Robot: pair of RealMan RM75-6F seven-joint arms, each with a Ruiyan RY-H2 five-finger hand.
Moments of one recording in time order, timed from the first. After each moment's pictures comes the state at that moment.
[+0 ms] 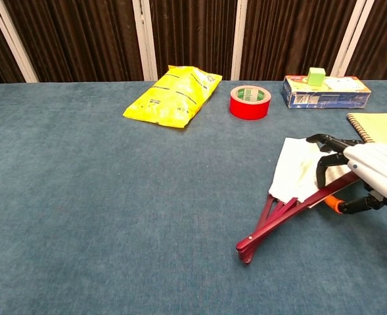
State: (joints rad) left arm 0.03 -1.17 -0.01 -1.69 1.55 1.61 0.29; right arm 0.40 -1.82 0.04 -0.86 -1.65 1.35 0.14
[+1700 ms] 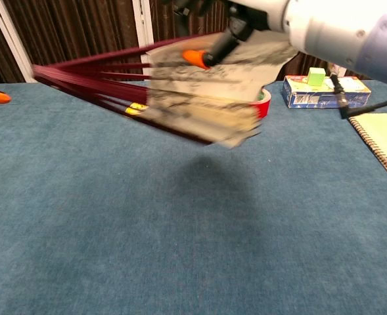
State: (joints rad) left arm -0.32 -1.44 -0.08 -1.26 1.61 1.31 -0.31; right arm 0.87 -1.48 0.39 -1.72 -1.30 0.98 -0.31
